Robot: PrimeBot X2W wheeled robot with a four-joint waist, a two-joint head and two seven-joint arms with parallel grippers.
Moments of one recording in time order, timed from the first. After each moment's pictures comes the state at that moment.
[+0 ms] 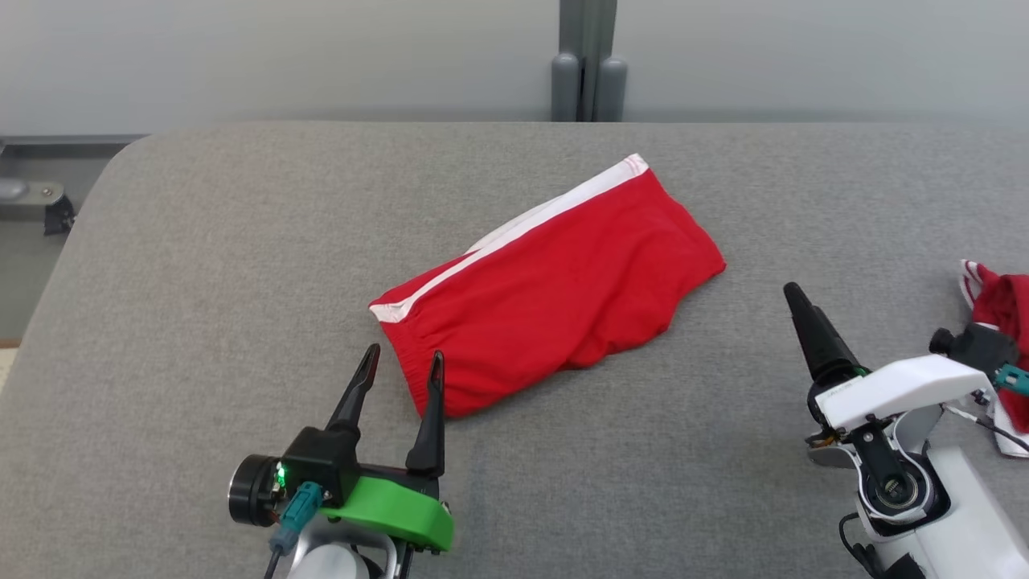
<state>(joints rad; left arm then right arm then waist) -0.12 0.05 -0.35 0.22 -0.26 0.03 -0.26 -0.22 -0.18 0.09 0.30 1.08 0.13 -0.01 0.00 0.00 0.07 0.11</state>
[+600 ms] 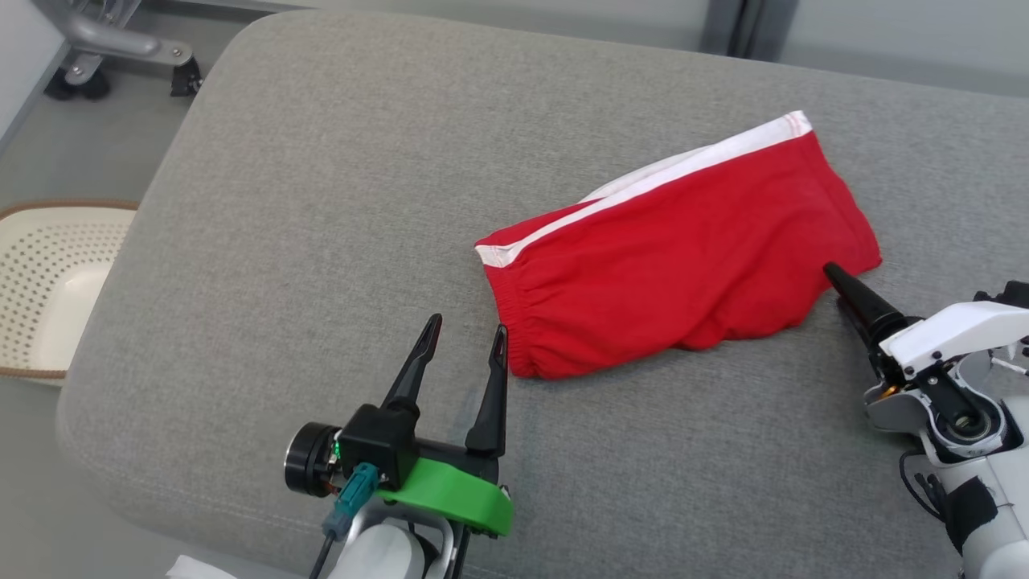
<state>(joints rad) -0.20 0.05 -0.53 0.17 -0.34 0.13 -0.26 -0.41 -0.28 0.03 0.58 1.32 0.13 0.27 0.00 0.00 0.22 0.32</state>
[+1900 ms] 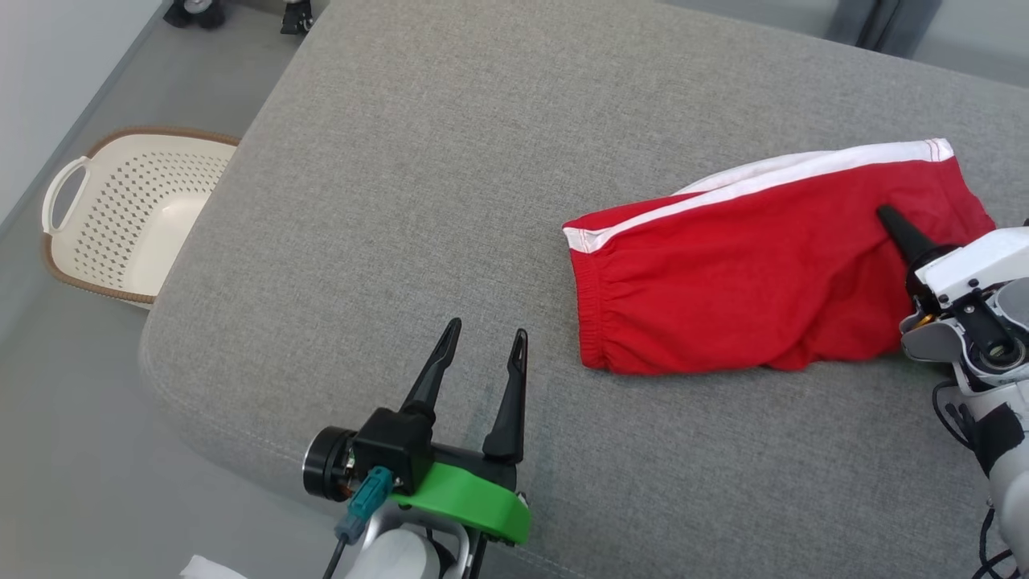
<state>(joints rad) -0.20 0.05 -0.59 0.15 -0.39 0.16 -0.26 -0.61 -0.34 0.05 0.75 1.27 0.13 0.24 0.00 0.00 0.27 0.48</state>
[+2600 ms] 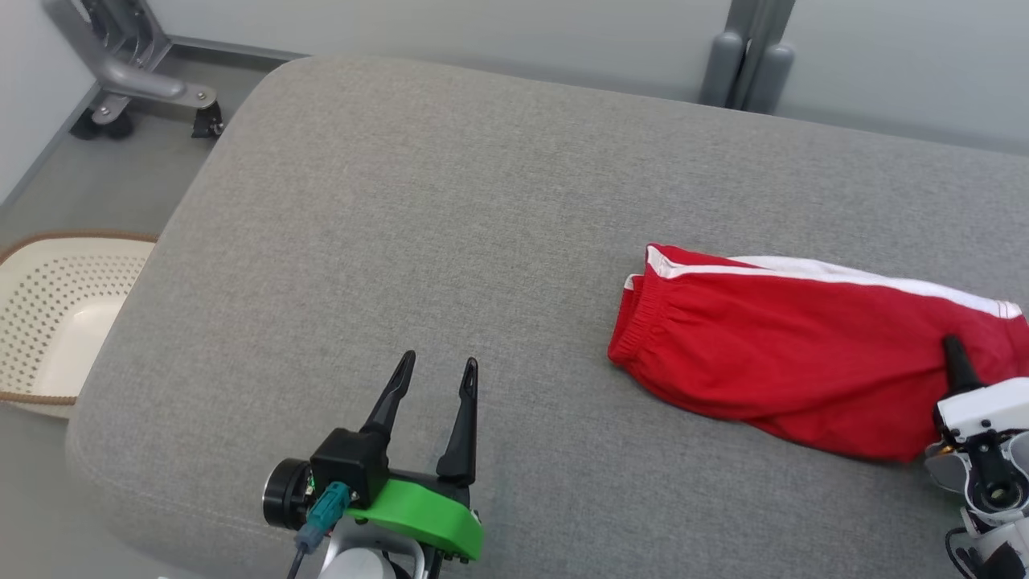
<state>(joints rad) -0.14 0.05 -0.46 0.22 -0.35 0.07 -0.26 -0.34 -0.35 0.02 0.72 1.21 0.13 -0.10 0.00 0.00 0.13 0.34</state>
